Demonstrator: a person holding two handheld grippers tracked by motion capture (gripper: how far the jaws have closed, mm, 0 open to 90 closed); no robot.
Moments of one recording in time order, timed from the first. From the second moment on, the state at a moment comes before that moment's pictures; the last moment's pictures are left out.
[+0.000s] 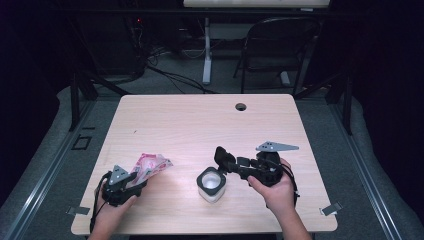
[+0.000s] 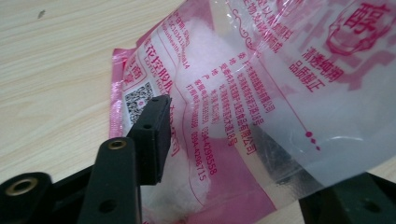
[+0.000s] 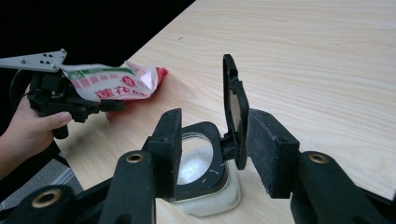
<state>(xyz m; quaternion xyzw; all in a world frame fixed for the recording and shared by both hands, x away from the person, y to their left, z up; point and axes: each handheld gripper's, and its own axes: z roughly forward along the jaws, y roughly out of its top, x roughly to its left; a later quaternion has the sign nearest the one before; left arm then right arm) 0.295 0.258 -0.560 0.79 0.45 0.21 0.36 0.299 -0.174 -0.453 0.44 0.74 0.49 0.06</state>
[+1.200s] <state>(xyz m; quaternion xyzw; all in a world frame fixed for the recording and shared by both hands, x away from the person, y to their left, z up) 0.273 0.220 -0.553 0.83 0.38 0.20 0.36 0.317 -0.198 -0.463 0.49 0.72 0.48 0.10</state>
